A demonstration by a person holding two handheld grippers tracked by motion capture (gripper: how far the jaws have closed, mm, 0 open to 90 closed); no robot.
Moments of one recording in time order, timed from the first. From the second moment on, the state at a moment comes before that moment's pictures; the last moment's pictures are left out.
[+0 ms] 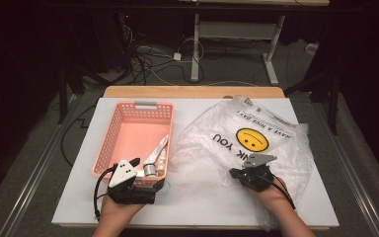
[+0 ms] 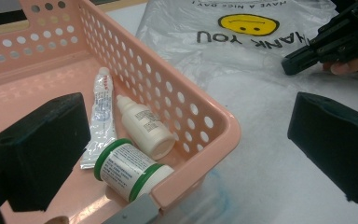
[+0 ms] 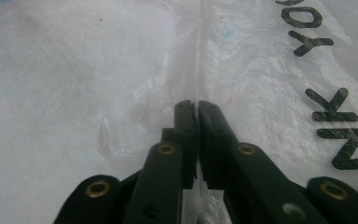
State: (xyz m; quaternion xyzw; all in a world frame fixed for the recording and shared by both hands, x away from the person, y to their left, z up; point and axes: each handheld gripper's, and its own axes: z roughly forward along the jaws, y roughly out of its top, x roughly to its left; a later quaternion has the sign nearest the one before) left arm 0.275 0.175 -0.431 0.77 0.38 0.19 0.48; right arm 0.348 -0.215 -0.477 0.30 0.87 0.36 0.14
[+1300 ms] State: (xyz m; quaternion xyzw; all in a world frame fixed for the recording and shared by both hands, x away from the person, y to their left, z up) left arm 0.275 0.176 -0.432 0.77 0.37 0.18 0.49; right arm 0.340 -0.235 -0.411 0.30 0.80 0.47 0.21
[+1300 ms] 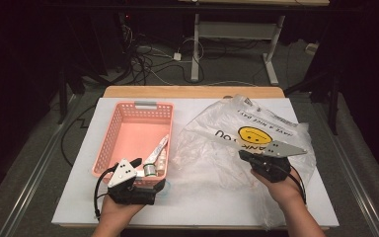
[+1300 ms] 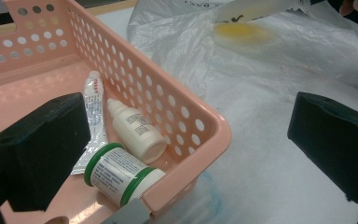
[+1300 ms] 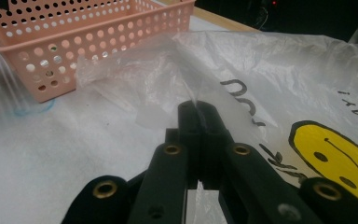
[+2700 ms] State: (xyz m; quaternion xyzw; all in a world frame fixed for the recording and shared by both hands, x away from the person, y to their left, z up) left arm 0.292 0.217 -0.420 0.73 0.44 0.21 0.48; right arm 0.343 -0.242 -0.370 0.29 0.75 0.53 0.25
